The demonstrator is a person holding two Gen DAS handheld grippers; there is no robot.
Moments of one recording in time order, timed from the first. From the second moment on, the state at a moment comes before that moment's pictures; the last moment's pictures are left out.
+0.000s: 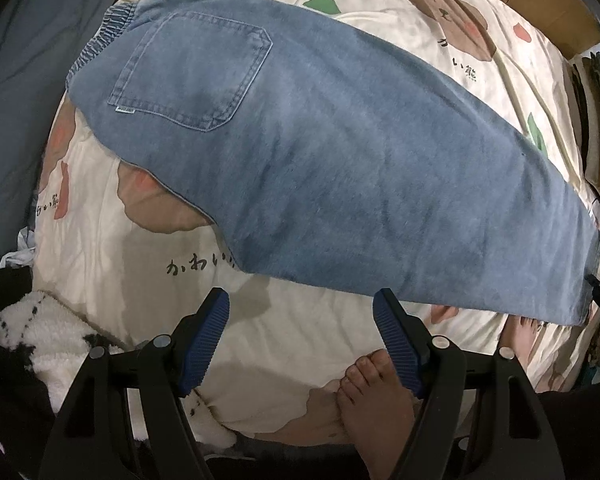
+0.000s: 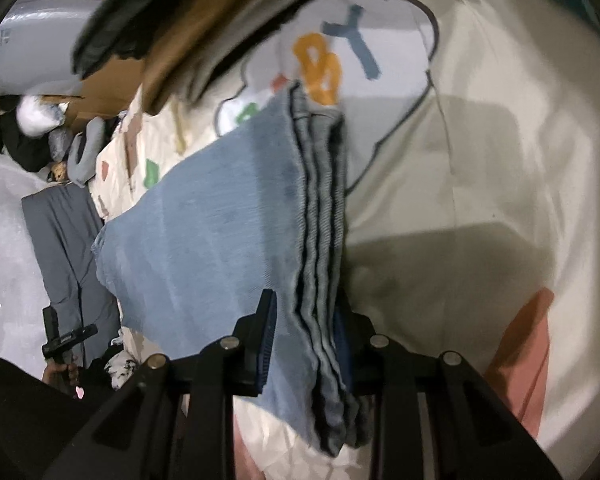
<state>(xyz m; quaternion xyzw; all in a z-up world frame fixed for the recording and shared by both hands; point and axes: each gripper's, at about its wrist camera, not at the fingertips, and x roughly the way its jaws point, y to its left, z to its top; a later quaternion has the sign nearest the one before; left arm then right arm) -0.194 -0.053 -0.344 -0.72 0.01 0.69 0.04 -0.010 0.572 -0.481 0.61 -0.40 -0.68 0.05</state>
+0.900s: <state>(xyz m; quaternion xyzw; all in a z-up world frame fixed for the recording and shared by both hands) -0.195 -0.049 -0.355 -0.73 0.01 0.69 0.06 -0.021 0.566 -0.497 0.61 -0.44 -0.66 0.08</state>
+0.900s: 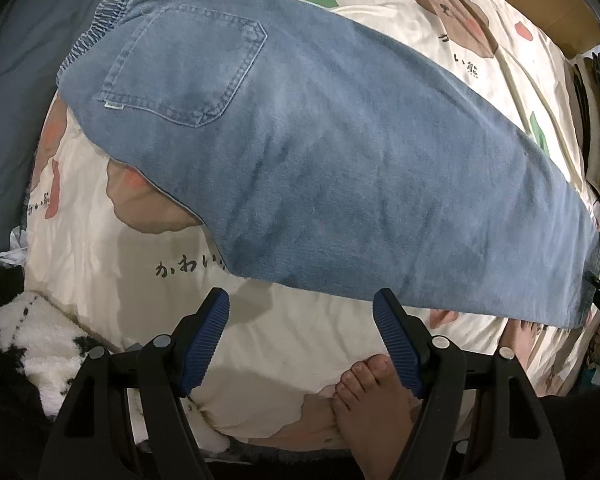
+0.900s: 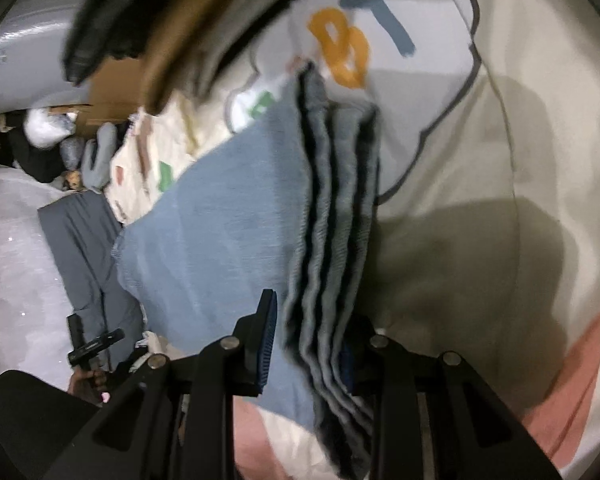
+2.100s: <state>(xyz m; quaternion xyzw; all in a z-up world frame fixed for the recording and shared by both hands) -0.204 -0.016 -0.387 -0.72 0.00 0.69 0.07 -0.023 0.572 -0.440 0.63 -0.39 -0.67 0.03</state>
